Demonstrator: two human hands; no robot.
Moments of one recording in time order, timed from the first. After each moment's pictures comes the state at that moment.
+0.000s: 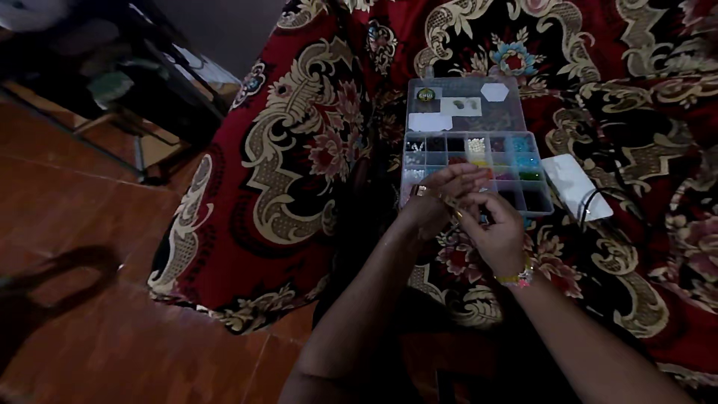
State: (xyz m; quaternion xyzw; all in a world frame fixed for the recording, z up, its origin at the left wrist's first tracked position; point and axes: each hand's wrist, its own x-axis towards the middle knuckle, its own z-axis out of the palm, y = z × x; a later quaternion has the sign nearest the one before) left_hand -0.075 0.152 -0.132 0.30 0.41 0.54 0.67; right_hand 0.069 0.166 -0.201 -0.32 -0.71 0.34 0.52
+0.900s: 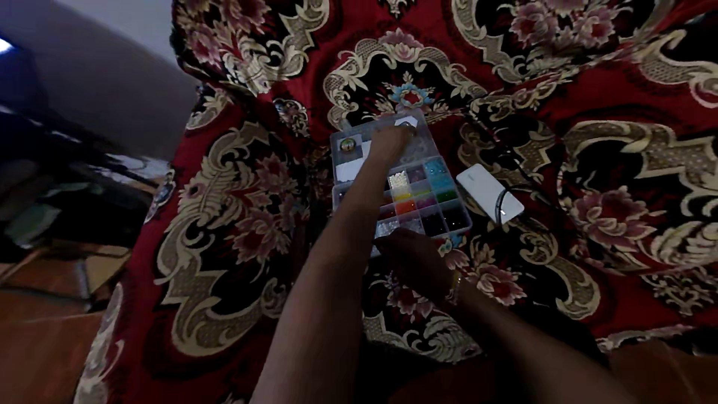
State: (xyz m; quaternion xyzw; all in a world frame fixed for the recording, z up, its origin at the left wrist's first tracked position) left_hand -0.047 0.385 -0.127 0.77 0.62 0.03 0.14; right_hand 0.075 0.180 -0.184 -0.29 -0.77 0.33 0.46
